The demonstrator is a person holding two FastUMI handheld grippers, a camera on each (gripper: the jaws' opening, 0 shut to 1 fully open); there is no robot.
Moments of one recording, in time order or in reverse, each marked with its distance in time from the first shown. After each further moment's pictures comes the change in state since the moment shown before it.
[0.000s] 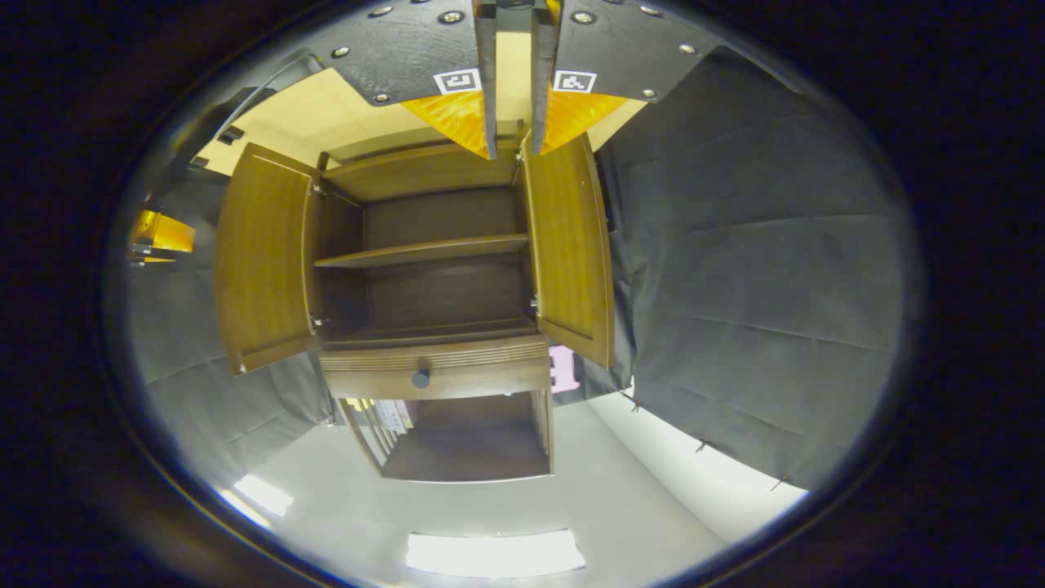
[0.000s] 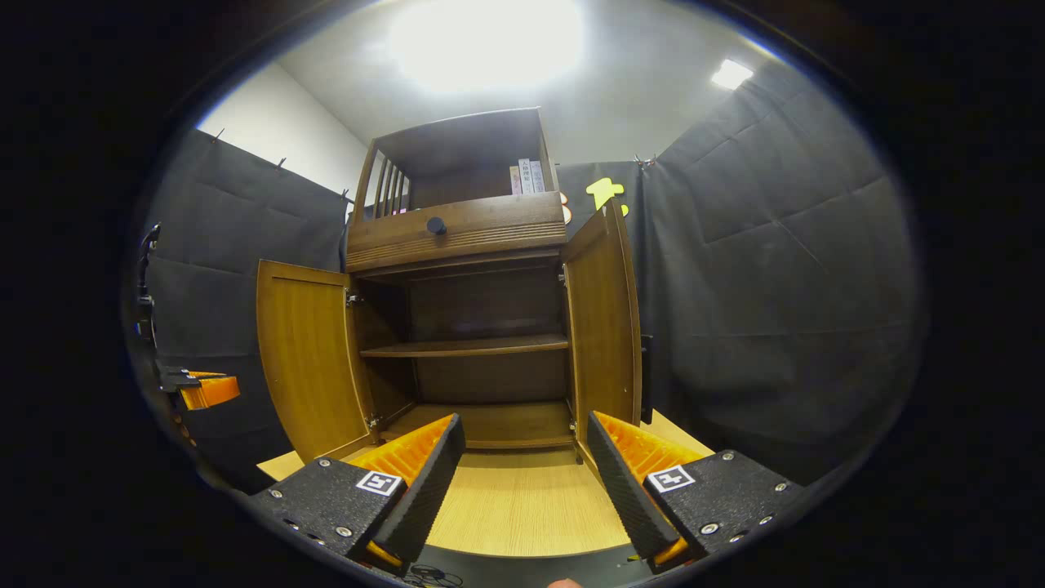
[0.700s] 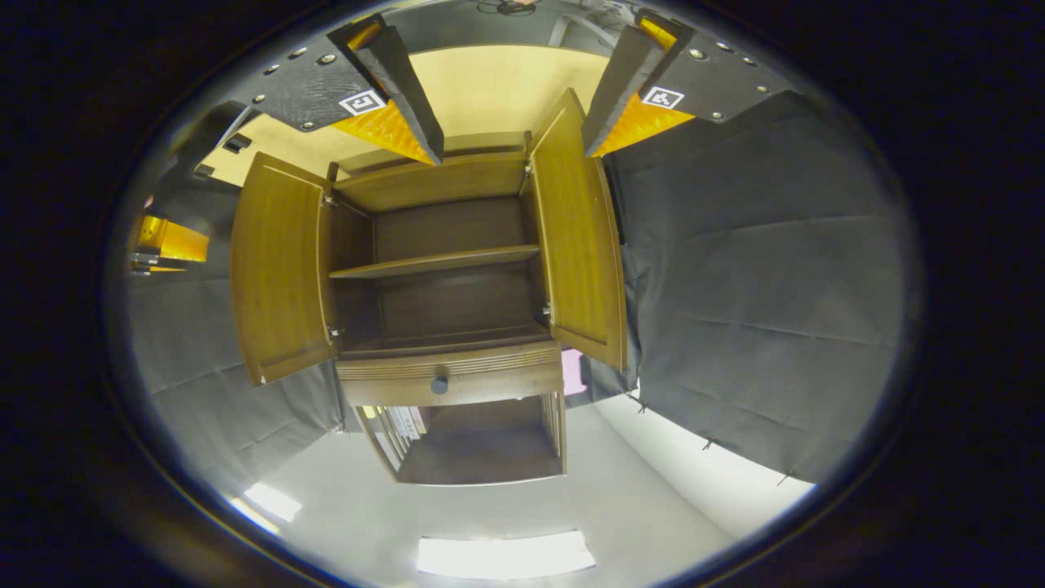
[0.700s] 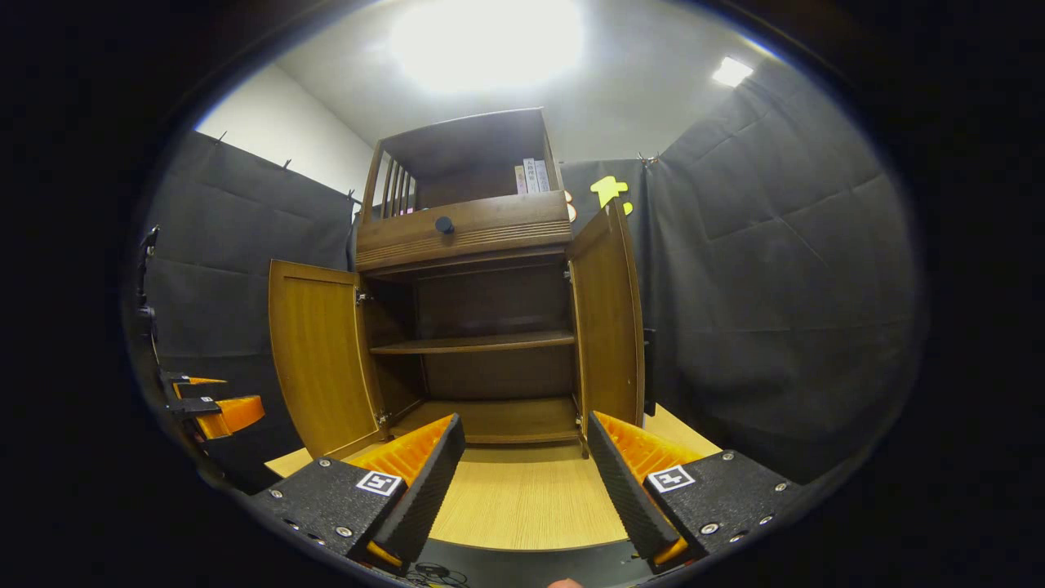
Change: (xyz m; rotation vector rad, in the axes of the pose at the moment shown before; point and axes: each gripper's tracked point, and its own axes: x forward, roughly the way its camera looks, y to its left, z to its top) left arm -0.017 -0.021 -0.016 0.008 0.014 -0.007; right arm -0.009 0.002 -0.002 0.005 0.005 0.018
